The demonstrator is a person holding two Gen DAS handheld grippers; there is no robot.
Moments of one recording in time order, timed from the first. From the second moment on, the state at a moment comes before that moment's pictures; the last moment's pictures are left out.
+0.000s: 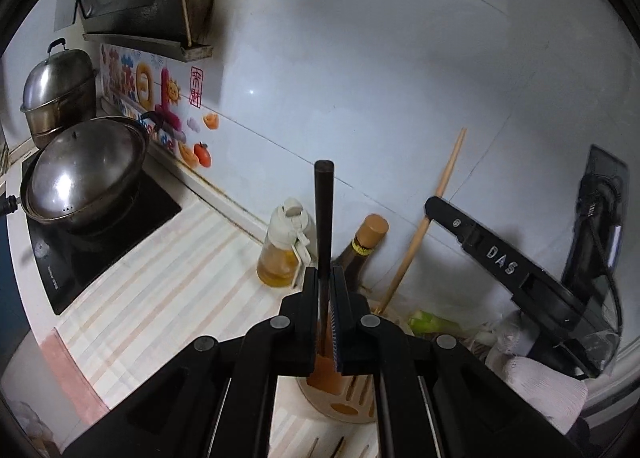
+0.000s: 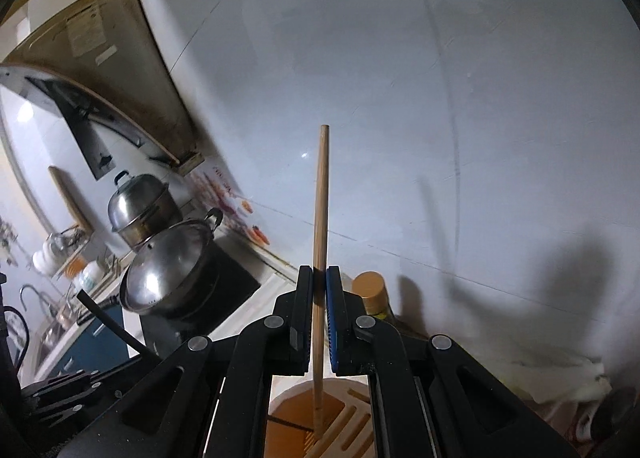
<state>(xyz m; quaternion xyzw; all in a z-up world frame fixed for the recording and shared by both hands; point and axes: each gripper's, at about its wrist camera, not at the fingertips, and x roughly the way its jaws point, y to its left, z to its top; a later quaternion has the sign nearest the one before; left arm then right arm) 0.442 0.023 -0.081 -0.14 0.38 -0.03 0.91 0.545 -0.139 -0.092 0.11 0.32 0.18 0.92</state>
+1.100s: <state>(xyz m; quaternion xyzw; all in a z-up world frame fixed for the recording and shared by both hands) 0.415 0.047 -0.096 -0.10 0.40 0.06 0.91 0.492 -0.159 -0.113 0.07 0.38 0.16 0.91</state>
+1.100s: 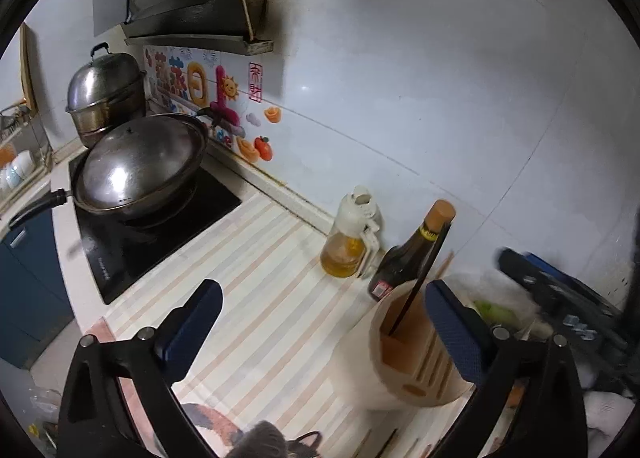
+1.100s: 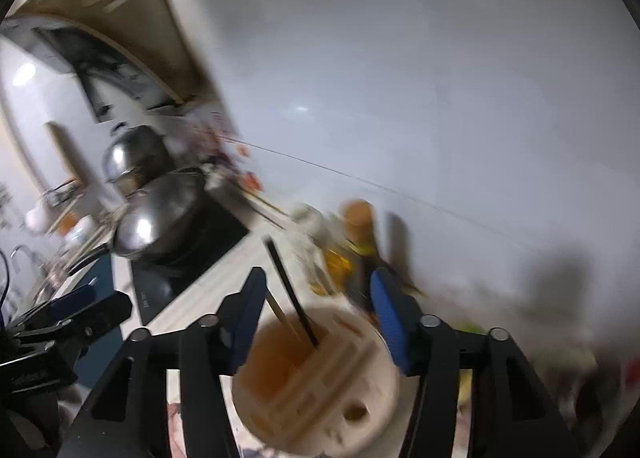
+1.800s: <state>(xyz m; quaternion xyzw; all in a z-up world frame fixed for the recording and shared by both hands) 0.310 -0.034 -0.292 0.07 0.59 -0.04 0.80 0.283 -0.297 -0.309 0.24 0.58 -0.10 0.77</state>
